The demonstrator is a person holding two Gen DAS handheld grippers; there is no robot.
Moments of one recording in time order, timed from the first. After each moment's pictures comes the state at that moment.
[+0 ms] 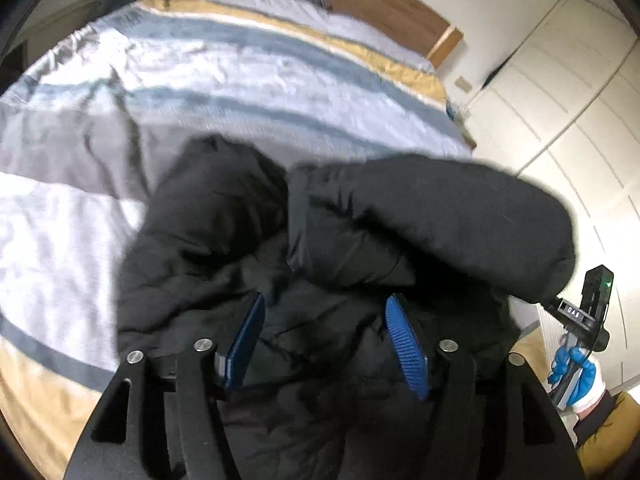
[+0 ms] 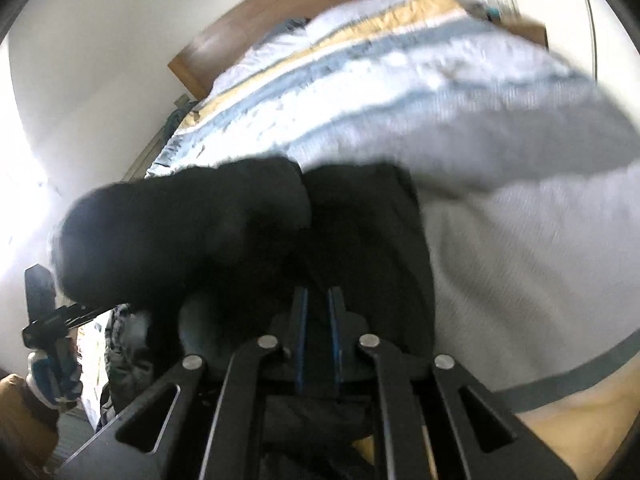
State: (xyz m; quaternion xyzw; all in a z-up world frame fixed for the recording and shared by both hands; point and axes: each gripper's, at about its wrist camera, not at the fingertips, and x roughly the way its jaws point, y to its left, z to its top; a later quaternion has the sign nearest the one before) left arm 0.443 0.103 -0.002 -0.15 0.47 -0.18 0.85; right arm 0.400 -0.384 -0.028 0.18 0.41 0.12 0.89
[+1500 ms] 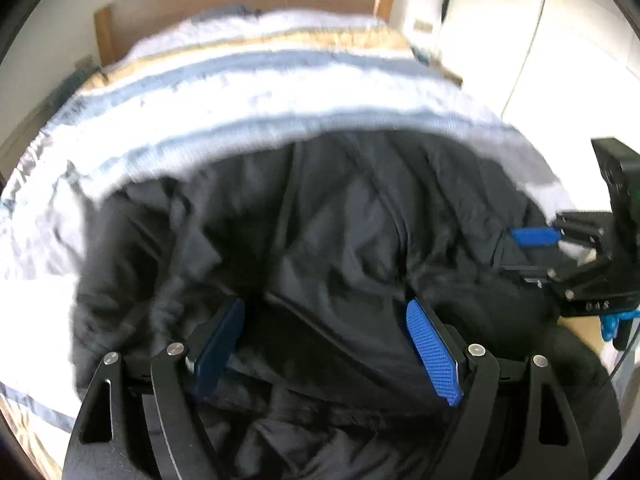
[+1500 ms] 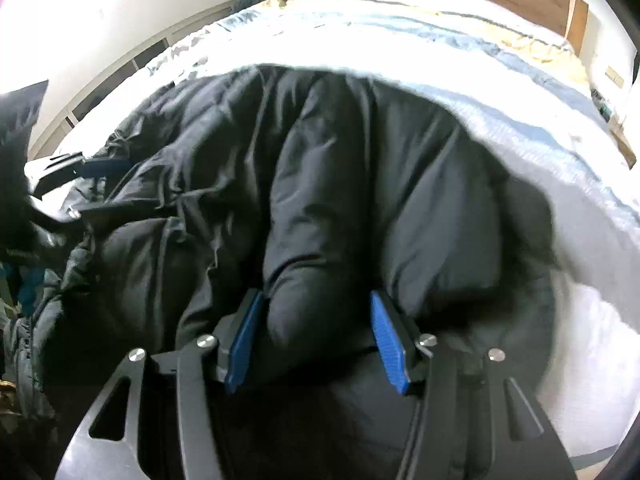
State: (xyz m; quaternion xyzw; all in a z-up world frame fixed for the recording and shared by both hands) left arm 0.437 -0.010 -0.041 0.05 0.44 -0.19 0.88; right arm 0.417 -0.259 -0.066 -0.08 0.49 0.21 0.84
